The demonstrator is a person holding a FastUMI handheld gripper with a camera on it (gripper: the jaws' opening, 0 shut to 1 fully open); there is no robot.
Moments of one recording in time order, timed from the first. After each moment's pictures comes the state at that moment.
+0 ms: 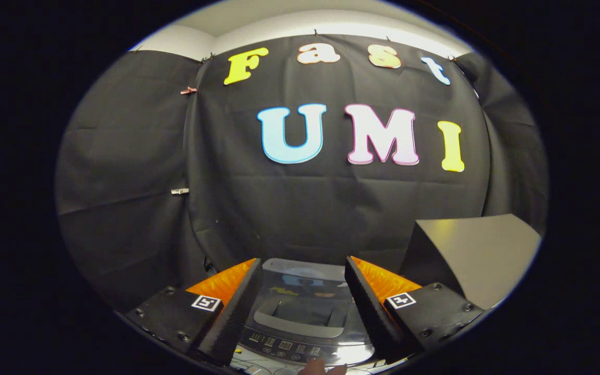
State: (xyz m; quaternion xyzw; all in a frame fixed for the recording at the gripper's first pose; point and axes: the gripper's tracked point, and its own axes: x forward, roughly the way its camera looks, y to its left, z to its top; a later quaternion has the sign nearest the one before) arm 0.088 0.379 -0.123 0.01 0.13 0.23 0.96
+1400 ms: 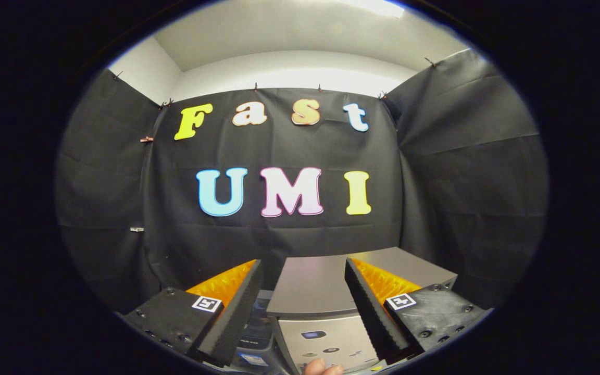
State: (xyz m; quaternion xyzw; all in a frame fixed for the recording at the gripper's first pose) arm -0.004 0.098 -0.016 0.03 0.00 0.07 1.00
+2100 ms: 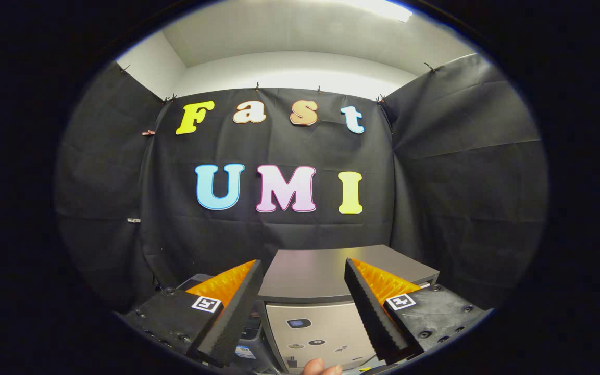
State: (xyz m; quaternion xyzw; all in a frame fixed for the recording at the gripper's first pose) arm -0.024 0.088 -0.035 0.00 0.01 0.08 1.00
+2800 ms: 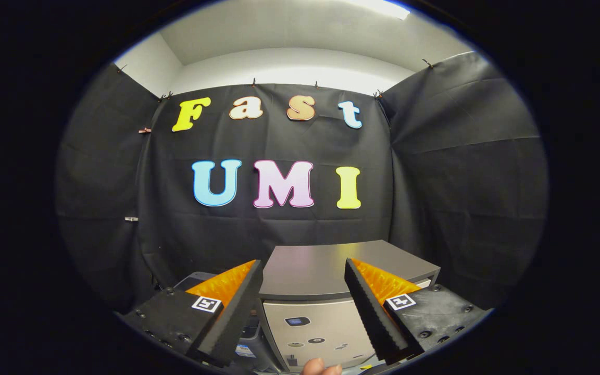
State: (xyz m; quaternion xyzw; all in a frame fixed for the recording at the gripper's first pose) arm -0.019 0.086 -0.039 0.01 0.03 0.07 1.00
